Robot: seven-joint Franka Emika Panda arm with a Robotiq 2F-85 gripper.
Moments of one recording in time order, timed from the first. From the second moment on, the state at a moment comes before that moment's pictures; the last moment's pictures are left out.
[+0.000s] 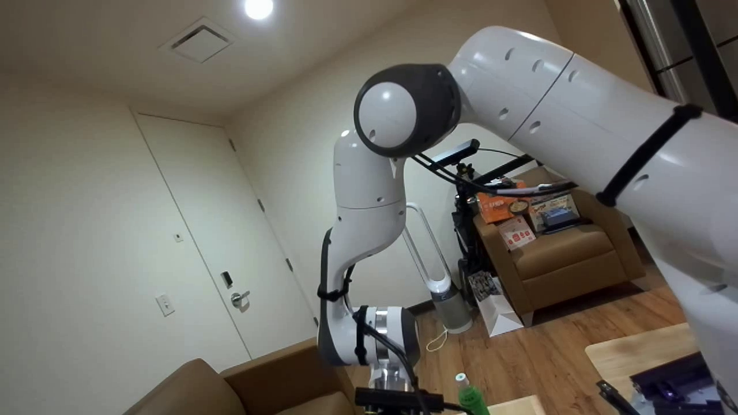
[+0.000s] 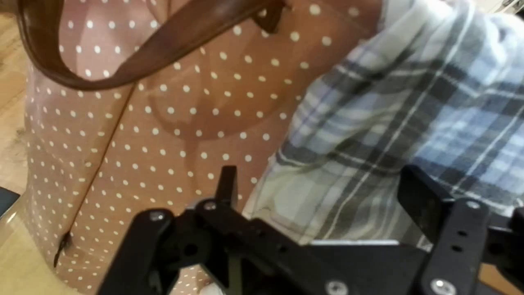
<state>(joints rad) -0.12 0.55 -0.13 -2.20 1.24 1.82 -0.12</state>
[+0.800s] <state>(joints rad) -0.12 0.69 -0.10 -2.08 1.24 1.86 -0.13</state>
